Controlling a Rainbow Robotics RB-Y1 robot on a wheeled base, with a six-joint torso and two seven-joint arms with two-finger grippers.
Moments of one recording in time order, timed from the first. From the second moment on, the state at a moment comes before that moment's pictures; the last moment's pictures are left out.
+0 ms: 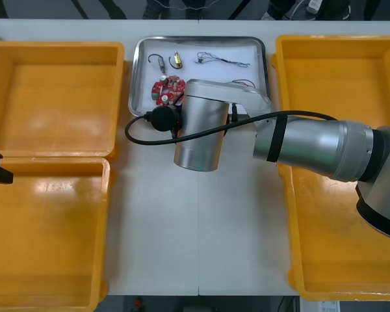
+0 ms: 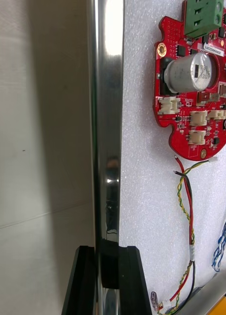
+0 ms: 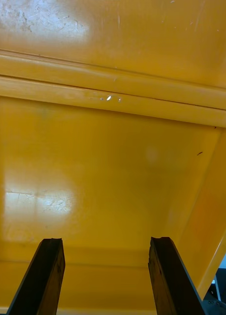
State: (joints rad) right arm -1.18 -0.39 1.16 -1.42 -0.30 1.31 1.72; left arm -0.11 0.86 0.34 -2.23 0.99 1.91 -1.03
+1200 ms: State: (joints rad) right arm -1.22 -0.35 1.16 -1.15 -0.27 1.06 1.72; left arm -0.11 0.86 0.34 -2.23 0.99 1.91 -1.03
